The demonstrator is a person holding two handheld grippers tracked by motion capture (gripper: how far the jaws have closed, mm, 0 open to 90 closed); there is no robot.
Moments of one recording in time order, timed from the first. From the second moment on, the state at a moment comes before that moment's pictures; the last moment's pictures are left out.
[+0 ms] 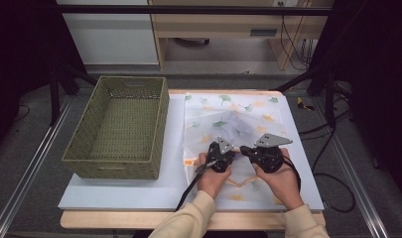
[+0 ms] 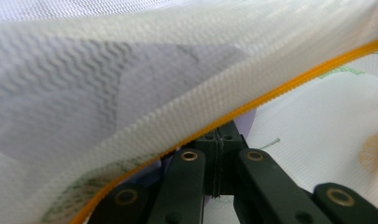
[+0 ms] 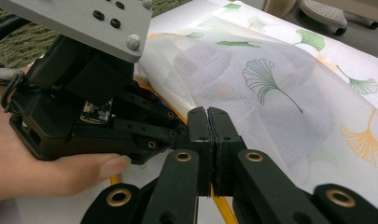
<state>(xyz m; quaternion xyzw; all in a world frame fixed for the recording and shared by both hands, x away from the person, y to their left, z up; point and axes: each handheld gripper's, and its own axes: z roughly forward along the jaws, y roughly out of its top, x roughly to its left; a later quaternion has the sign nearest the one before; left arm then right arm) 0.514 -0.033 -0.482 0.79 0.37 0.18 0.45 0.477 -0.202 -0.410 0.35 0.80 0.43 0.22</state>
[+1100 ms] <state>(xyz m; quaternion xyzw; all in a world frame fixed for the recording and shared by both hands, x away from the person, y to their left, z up) 0.523 -0.034 -0.482 0.79 0.38 0.19 0.45 0.479 -0.199 -0.410 0.35 0.80 0.43 0.21</state>
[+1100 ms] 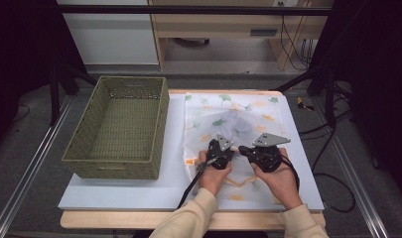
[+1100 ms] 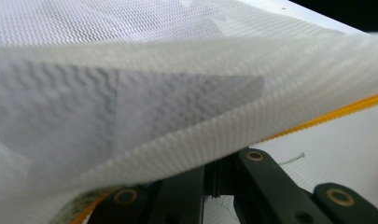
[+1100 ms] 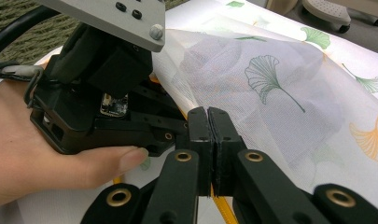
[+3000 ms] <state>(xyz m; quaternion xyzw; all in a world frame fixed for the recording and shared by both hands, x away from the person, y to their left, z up) 0.461 0.055 -0.424 0.79 0.31 0.19 0.49 0.472 -0.189 -0.404 0.35 0.81 0.45 0.17</state>
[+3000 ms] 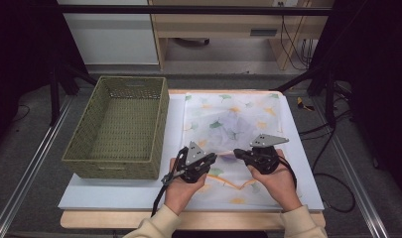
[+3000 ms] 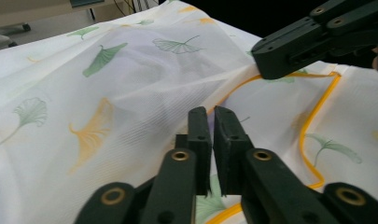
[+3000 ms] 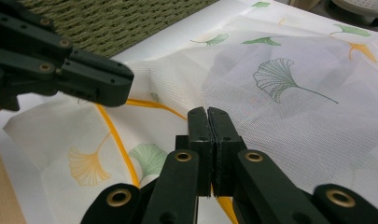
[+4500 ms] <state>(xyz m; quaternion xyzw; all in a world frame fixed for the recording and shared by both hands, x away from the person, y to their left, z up) 0.458 0.048 -0.441 0.84 0.23 0.16 0.45 0.445 -0.192 -0.416 0.34 0.83 0.43 0.13</state>
